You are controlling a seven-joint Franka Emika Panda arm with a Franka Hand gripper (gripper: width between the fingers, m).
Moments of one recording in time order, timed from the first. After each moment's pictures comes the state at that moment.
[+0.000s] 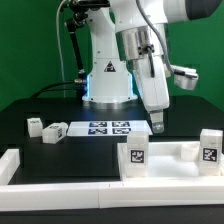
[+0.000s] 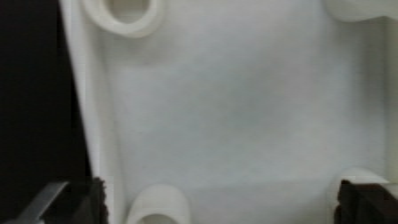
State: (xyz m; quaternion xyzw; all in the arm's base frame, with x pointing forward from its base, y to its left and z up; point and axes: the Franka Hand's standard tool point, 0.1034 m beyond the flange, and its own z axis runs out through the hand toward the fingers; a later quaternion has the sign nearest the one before) arm 0.536 0.048 0.076 -0.68 0.72 0.02 0.09
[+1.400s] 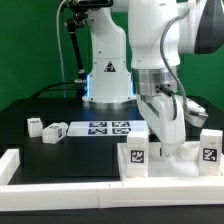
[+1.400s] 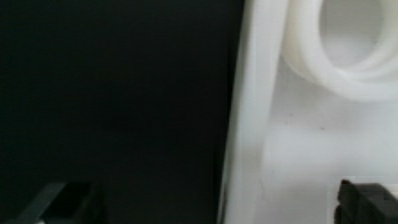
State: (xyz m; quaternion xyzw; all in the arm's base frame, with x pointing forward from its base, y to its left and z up) arm 0.489 0.070 0.013 -0.74 0.67 0.04 0.02
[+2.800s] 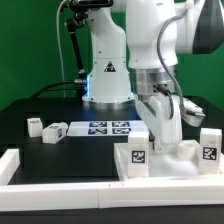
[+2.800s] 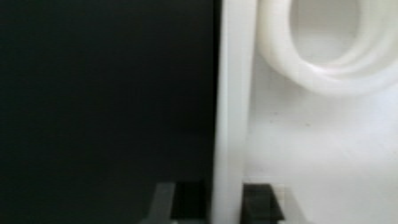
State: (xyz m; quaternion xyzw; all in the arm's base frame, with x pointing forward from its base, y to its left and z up) arm 0.482 0.047 0.015 -0.76 0.65 0.03 0.03
